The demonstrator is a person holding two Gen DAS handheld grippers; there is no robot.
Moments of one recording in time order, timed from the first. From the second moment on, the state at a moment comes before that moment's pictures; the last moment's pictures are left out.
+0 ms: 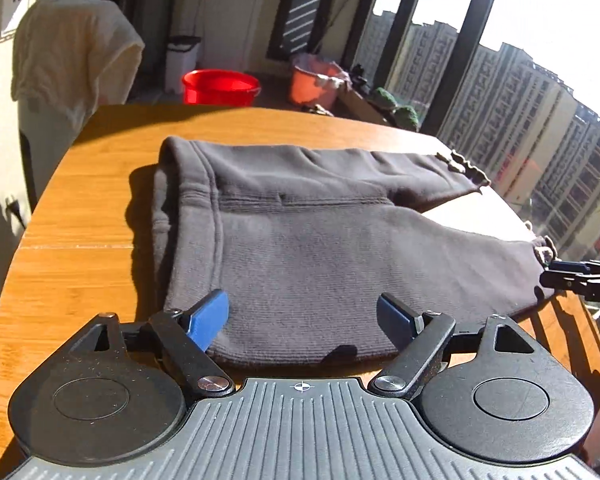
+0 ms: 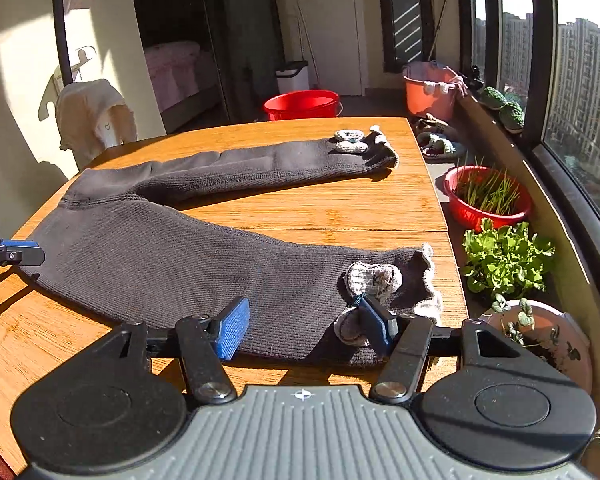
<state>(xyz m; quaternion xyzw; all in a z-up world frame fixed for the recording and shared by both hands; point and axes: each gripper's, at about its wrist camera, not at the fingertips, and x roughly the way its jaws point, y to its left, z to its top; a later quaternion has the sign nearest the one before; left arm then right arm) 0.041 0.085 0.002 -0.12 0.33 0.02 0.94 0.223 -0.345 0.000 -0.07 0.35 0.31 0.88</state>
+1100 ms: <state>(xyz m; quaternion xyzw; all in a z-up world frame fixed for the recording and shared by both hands) 0.072 0.038 -0.008 -0.08 0.32 0.15 0.93 0.207 -0.277 -0.013 -0.03 0.36 0.23 0.90</state>
